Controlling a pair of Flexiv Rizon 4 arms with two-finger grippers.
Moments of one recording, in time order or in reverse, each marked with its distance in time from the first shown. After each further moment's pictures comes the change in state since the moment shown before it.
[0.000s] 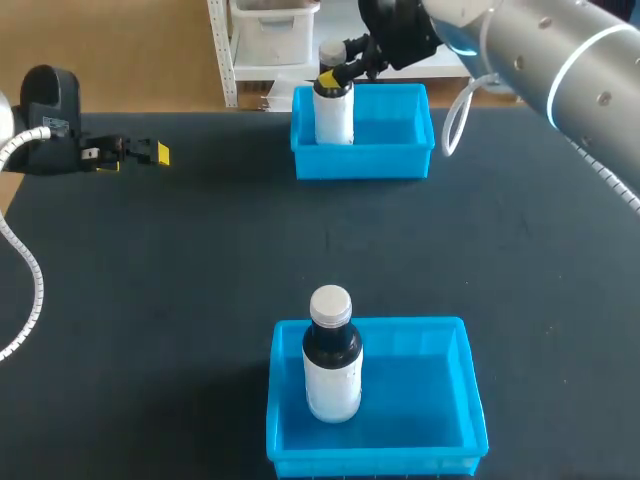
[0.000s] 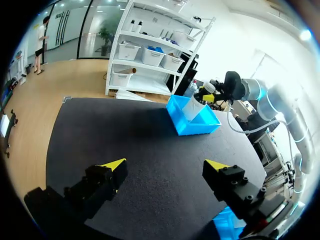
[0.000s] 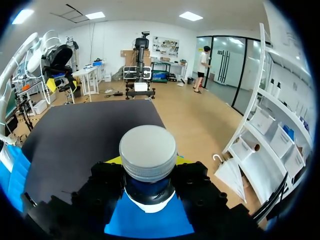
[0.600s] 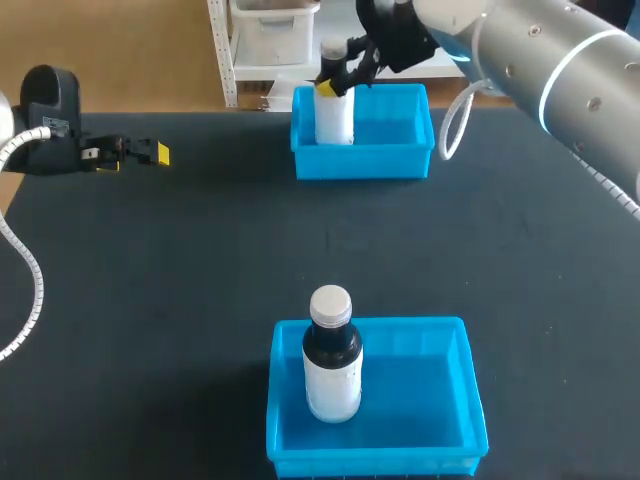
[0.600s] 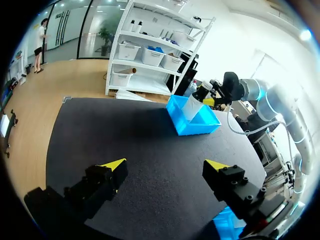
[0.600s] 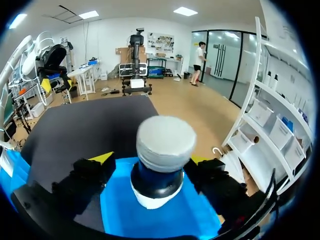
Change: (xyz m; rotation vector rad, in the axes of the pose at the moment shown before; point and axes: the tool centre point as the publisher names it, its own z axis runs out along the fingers) left arm 0.000 0.000 0.000 0.000 0.000 0.000; right arm 0.011 -0.006 0.000 0.026 0.040 0.056
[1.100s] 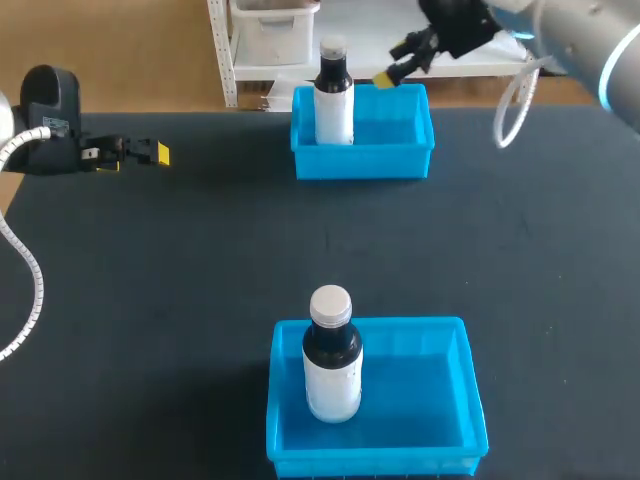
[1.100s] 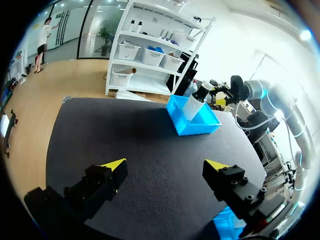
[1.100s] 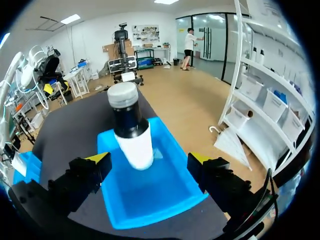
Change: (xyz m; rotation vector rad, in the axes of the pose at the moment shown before) left arm 0.000 0.000 0.000 0.000 0.000 0.000; right arm 0.052 -0.031 -0.078 -0.002 0.082 0.160
